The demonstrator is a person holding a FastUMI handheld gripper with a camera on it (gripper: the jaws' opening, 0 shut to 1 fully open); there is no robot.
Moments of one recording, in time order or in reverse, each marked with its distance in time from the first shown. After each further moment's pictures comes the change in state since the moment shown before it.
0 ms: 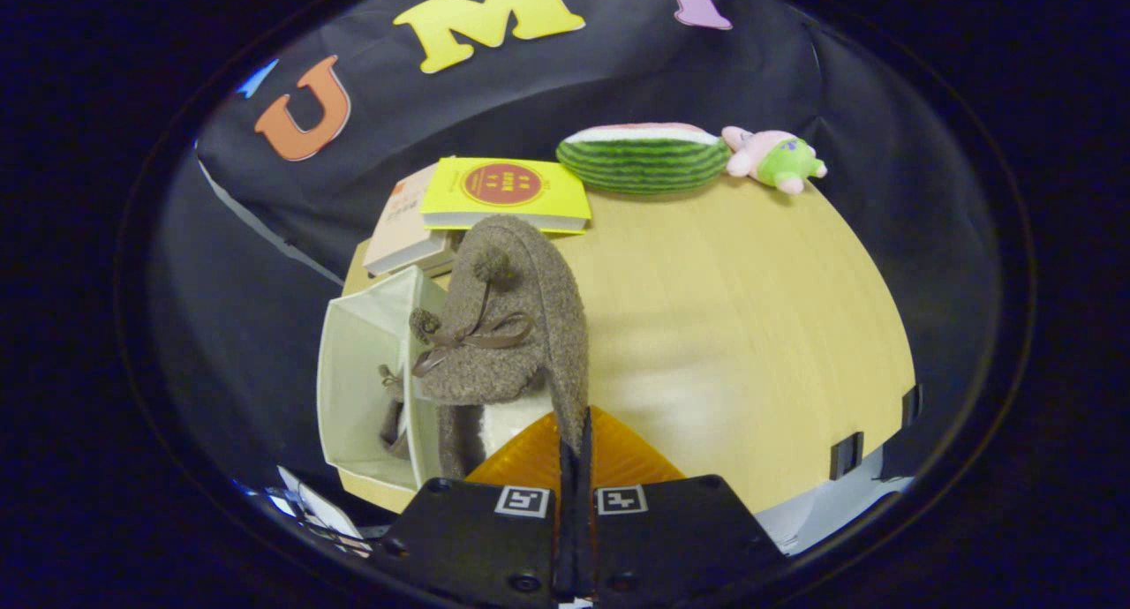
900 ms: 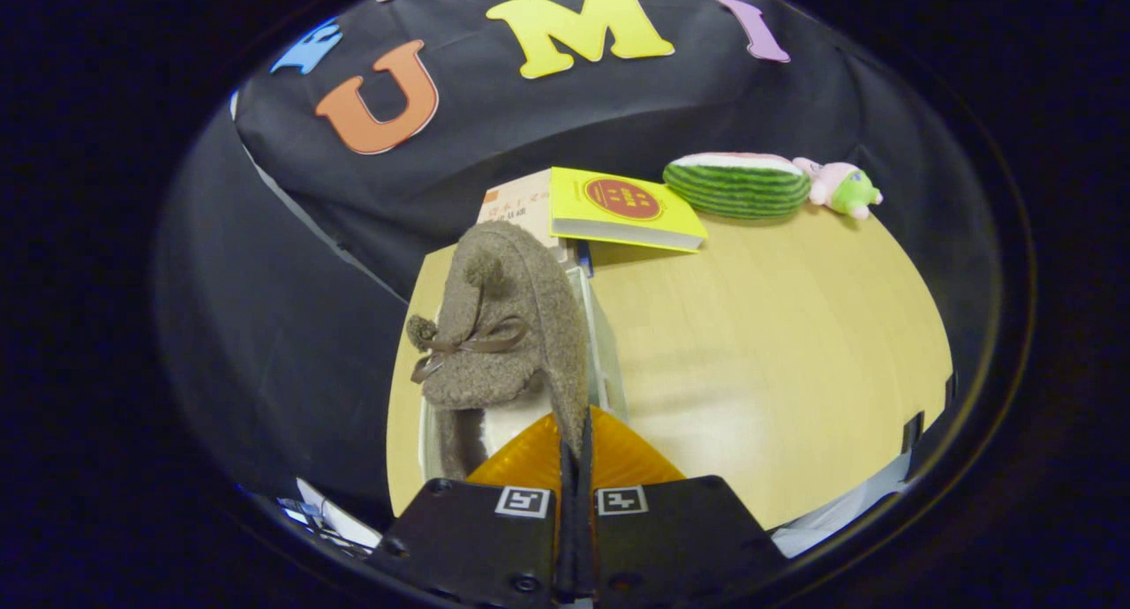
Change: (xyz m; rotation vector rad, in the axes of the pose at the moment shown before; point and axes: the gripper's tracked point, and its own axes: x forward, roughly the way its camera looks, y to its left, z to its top) arm 0.030 0.145 -0.016 0.001 -0.098 0.065
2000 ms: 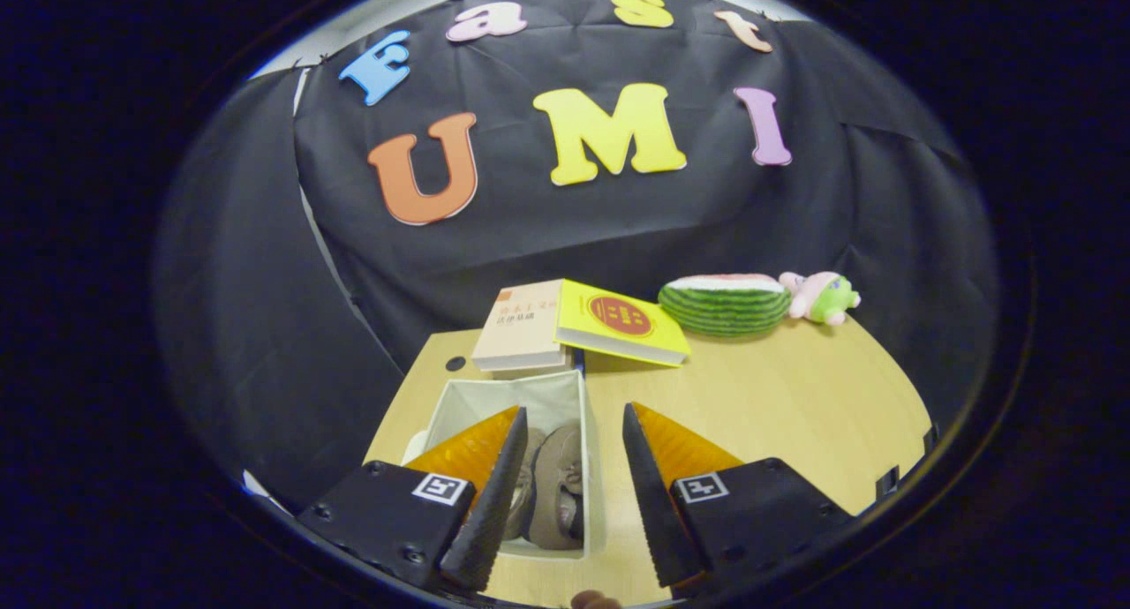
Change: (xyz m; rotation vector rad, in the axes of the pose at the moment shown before) arm -0.064 -0.003 0.055 -0.165 -0.474 -0.007
